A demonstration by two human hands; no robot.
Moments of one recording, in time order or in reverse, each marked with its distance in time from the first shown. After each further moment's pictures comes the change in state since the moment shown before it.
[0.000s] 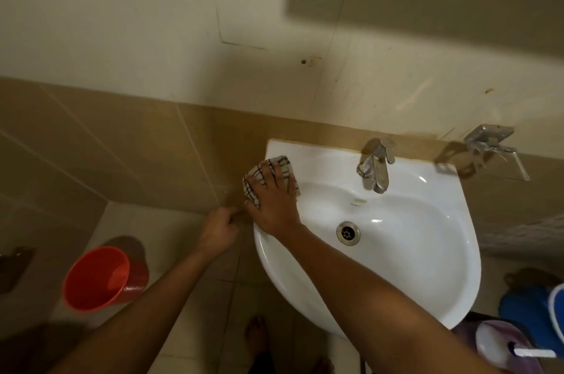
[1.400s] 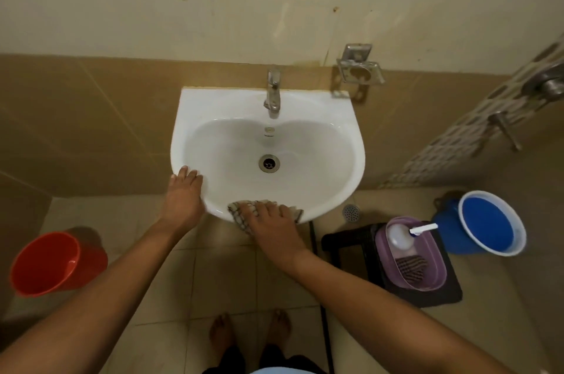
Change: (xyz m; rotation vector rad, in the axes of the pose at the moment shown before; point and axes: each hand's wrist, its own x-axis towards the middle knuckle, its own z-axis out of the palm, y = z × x) left_hand -0.111 0.071 0.091 0.638 0.035 0.245; right_hand -0.295 0.063 -0.037 -0.355 -0.068 -0.020
